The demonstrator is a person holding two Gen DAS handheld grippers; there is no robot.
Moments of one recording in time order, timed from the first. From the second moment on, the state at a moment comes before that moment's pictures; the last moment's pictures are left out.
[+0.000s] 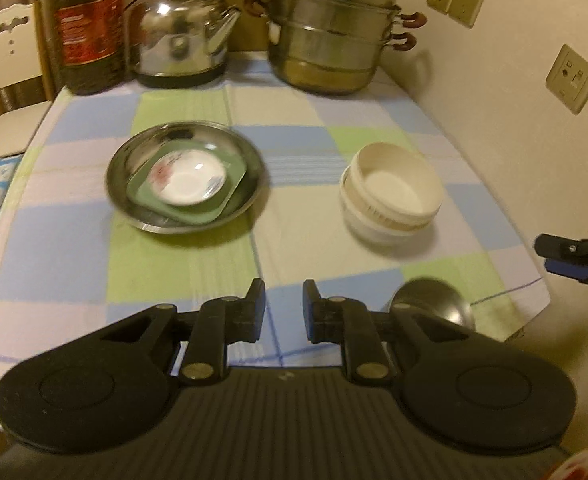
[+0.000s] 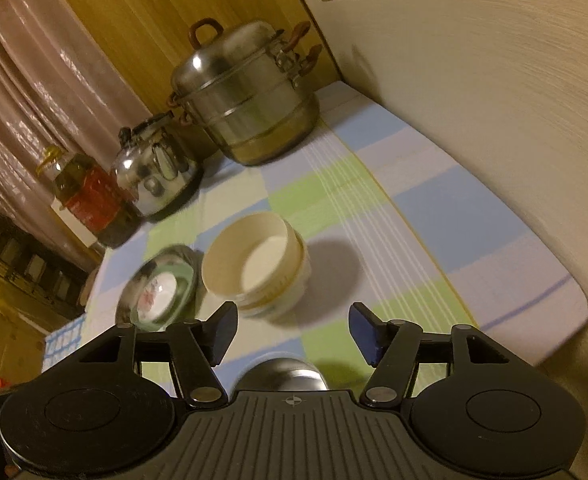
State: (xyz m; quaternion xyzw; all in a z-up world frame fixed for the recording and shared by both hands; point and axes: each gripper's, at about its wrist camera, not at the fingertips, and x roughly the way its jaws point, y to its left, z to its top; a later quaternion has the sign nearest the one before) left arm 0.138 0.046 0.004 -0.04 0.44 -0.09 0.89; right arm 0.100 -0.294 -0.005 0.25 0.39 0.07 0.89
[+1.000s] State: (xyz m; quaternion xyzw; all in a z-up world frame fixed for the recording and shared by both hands) left arm 0.057 0.050 -0.041 -0.04 0.51 -0.08 0.85; right arm 0.023 -0.261 -0.054 0.16 0.50 0.07 0.85
